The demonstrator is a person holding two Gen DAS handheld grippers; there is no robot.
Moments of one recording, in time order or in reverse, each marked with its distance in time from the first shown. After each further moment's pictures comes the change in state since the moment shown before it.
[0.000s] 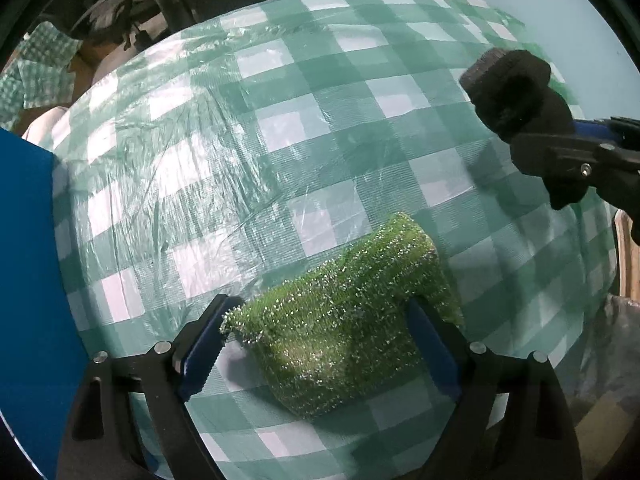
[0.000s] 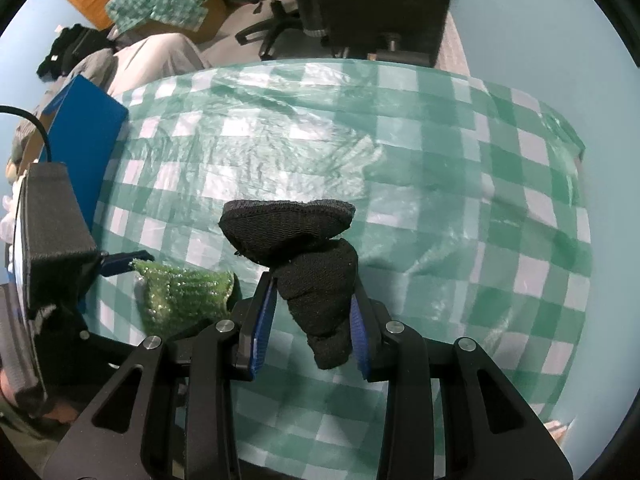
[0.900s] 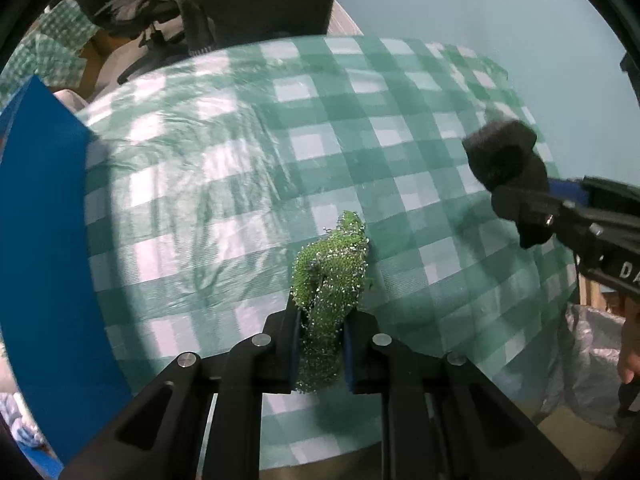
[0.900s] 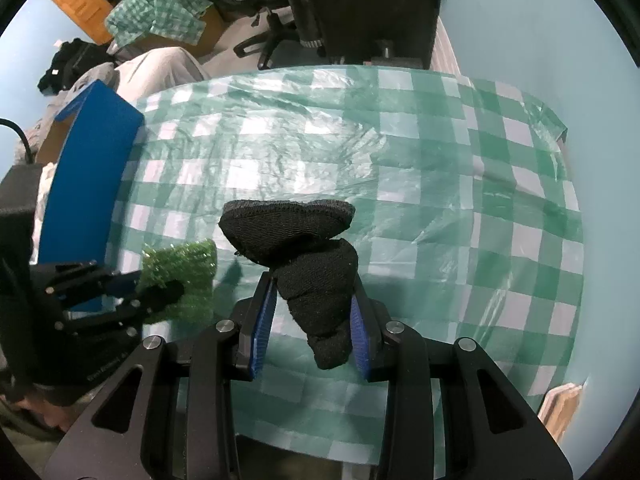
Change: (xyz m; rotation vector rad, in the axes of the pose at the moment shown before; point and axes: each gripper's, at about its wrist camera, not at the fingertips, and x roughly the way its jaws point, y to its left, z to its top) left arm -0.079 0.035 -0.039 -0.097 -0.097 -0.077; right arm -0.023 0.020 -0.022 0.030 -0.047 0.007
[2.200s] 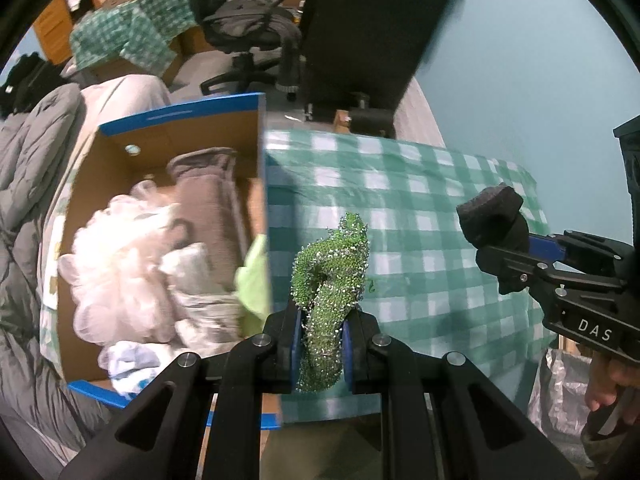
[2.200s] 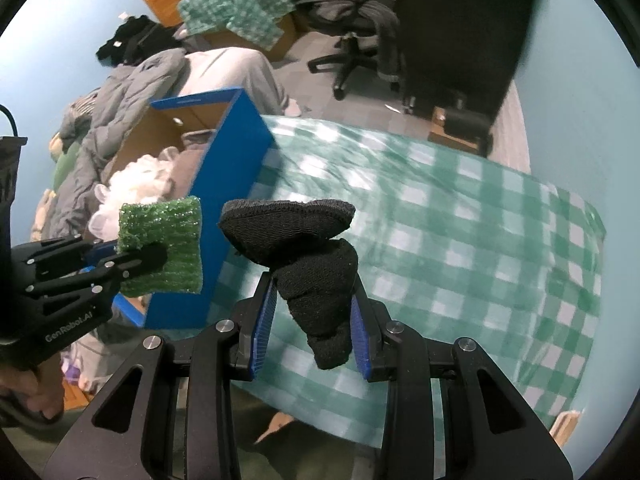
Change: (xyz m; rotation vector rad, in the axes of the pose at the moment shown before) left arm -0.129 0.133 -0.031 -0.244 -0.176 0.073; right arm -0.043 0.155 0.039 -0.199 -0.053 0.098
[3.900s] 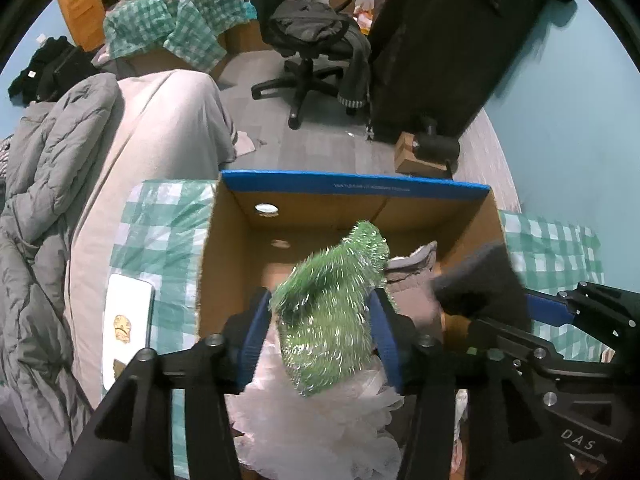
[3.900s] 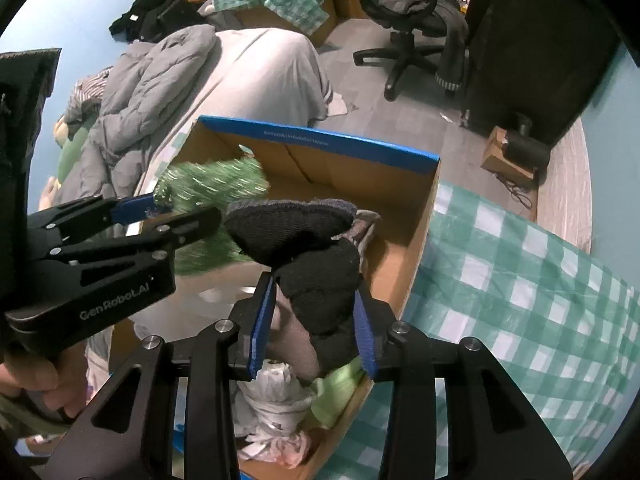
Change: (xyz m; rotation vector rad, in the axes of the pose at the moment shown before) left arm 0.041 0.182 0.092 -0.067 -0.023 0.080; right arm 0.117 0.144 0.121 -0.058 0.070 0.027
